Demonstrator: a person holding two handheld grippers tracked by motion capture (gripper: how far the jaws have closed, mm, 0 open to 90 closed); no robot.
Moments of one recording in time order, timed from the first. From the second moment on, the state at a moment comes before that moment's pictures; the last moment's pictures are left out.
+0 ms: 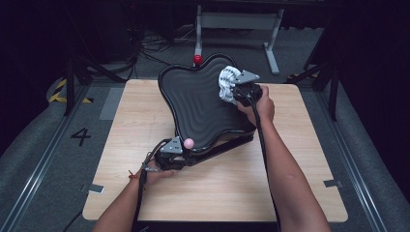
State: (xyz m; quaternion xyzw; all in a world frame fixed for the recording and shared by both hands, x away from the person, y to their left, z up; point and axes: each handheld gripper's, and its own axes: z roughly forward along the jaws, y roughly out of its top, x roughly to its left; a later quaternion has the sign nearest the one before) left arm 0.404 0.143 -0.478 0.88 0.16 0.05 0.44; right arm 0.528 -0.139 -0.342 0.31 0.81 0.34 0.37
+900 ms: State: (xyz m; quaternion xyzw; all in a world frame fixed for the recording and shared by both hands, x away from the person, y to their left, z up) left arm 0.404 0.142 -0.478 0.88 0.17 0.05 0.44; right arm 0.476 -0.033 -0.346 0.18 0.84 0.40 0.31
